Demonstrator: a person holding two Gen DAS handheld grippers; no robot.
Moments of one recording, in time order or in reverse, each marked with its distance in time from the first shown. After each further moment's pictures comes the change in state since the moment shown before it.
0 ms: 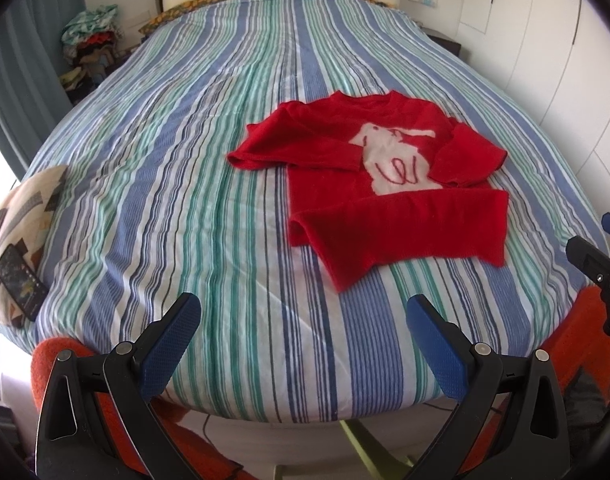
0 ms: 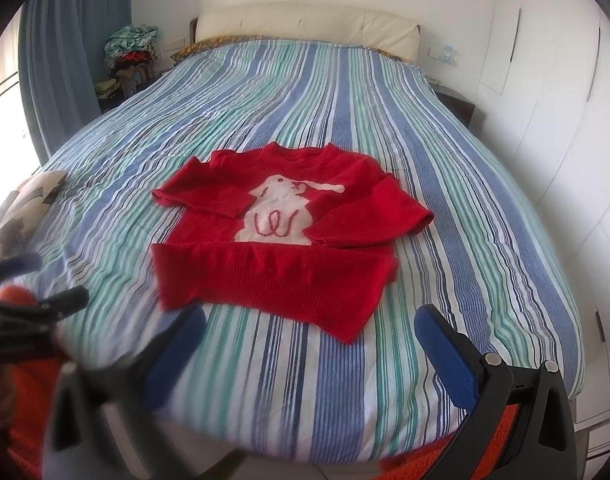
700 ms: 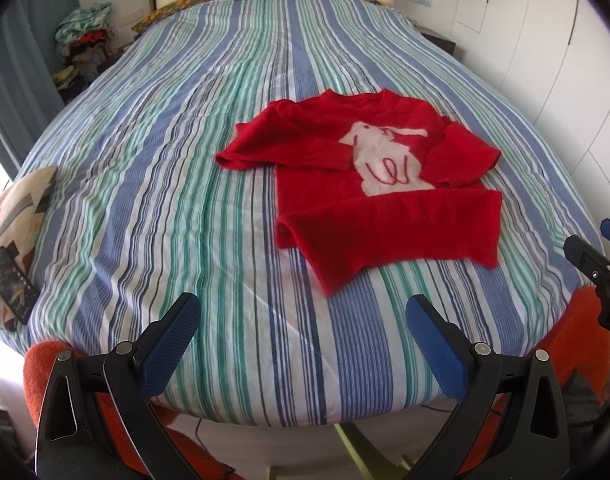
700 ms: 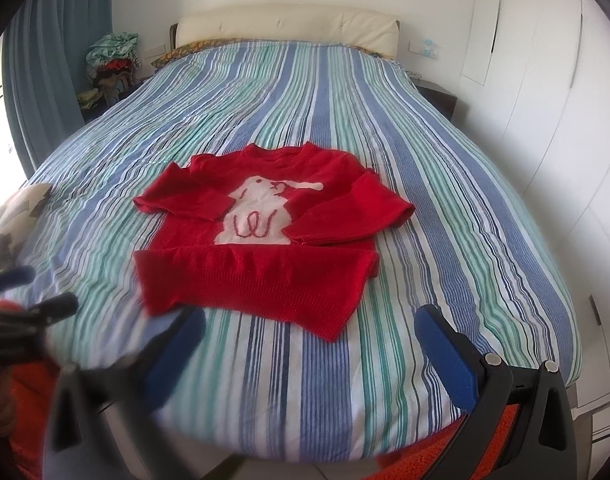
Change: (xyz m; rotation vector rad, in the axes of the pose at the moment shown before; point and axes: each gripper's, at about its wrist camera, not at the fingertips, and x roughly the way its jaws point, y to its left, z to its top) left arm 0.005 -0.006 0.006 0.011 0.006 -0.027; right arm 0.004 -0.014 -0.002 0.050 0.003 -0.050
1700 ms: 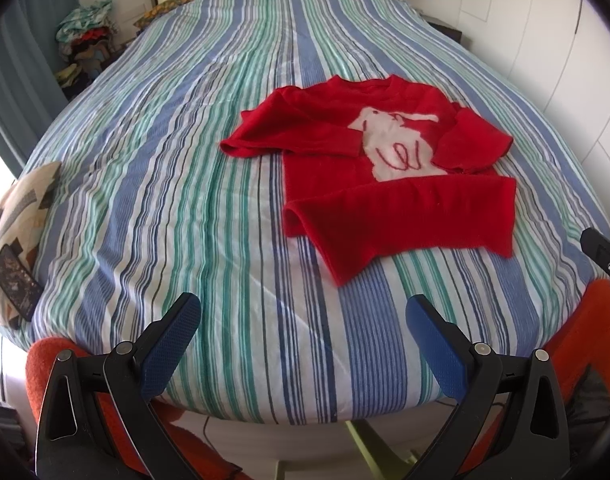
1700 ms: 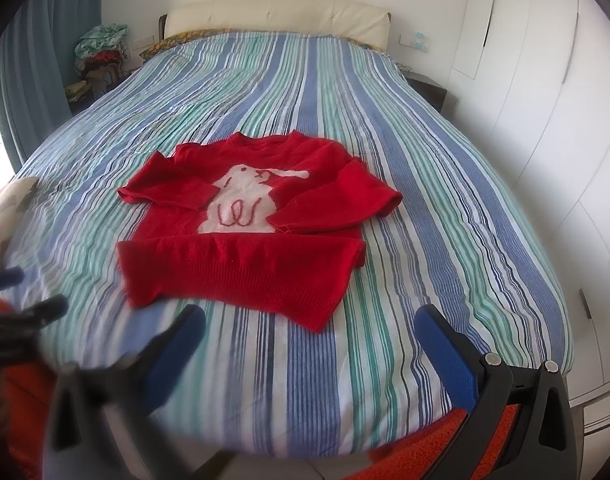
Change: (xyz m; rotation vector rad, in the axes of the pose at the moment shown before) left arm 0.012 0.000 -0.006 0.011 0.028 0.033; right arm 0.009 -0.003 -0.005 0.001 0.032 -0.045
